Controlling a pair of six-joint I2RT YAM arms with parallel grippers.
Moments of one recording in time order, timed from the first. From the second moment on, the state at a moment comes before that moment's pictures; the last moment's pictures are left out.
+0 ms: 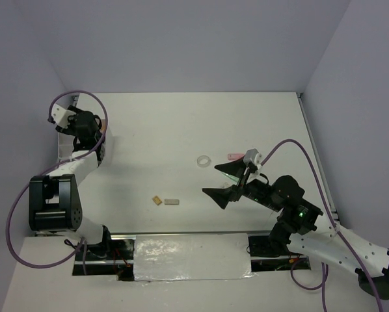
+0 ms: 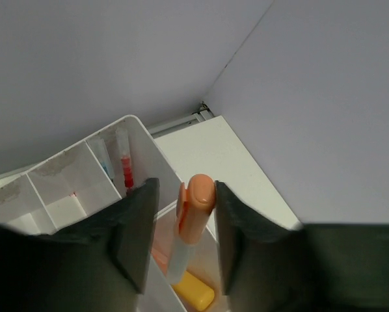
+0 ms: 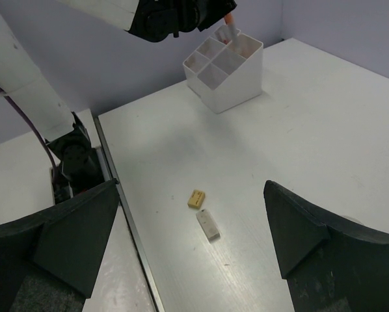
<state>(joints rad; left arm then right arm) 0.09 1.49 0.84 0.57 -0.79 -0.57 0.93 0.51 0.53 0.09 -0.14 0.18</state>
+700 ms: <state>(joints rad) -0.01 1.34 1.04 0.21 -0.66 -0.61 0.93 0.54 0.53 0.09 0.03 0.21</state>
